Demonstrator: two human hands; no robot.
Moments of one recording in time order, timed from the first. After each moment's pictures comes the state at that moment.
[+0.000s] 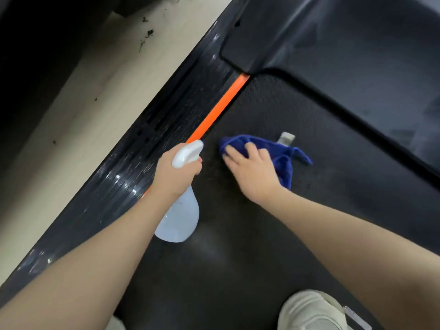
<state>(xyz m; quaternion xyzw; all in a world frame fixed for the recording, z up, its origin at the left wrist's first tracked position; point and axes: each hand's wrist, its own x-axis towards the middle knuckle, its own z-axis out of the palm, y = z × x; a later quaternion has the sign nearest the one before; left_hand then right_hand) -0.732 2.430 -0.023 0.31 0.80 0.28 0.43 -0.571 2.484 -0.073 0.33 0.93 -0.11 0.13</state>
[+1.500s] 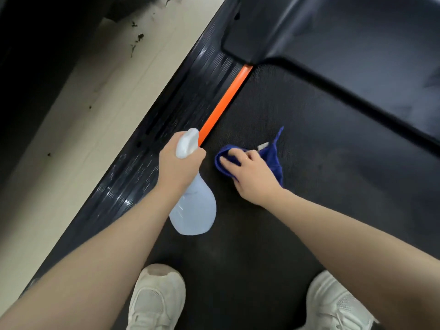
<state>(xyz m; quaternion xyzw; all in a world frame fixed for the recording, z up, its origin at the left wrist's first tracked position) -0.754 2.419 -0.022 0.33 0.80 0.31 0.38 -0.585 2.449 -0.094 0.37 0.91 -0.19 0.02</state>
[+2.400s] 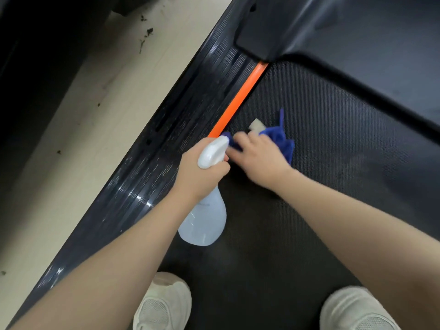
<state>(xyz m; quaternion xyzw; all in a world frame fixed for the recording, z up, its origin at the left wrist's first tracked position) -0.748 2.425 -0.033 0.39 0.73 0.32 0.45 -0.604 2.496 -0.117 0.29 0.95 0.00 -0.11</state>
